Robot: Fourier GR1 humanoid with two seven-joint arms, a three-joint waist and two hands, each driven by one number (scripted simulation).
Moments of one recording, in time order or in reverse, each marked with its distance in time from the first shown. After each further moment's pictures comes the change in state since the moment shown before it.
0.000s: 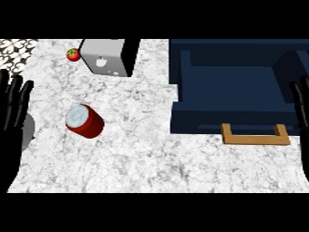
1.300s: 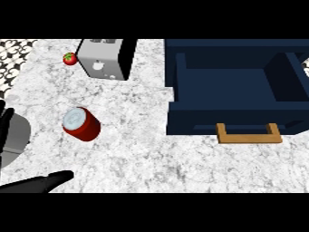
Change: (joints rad) left arm 0.100 -0.043 0.020 -0.173 -0.178 0.166 0.553; right arm 0.300 -0.002 -0.211 -0.026 -0.161 0.091 0.078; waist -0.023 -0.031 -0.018
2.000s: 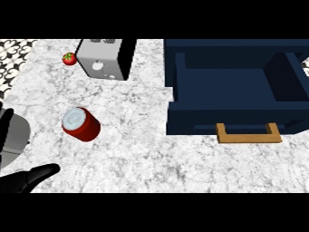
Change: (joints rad) left arm -0.027 -0.052 0.066 0.005 0.153 0.081 0.061; right arm 0.083 -0.019 -0.141 -0.007 -0.119 0.143 -0.031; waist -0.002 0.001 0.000
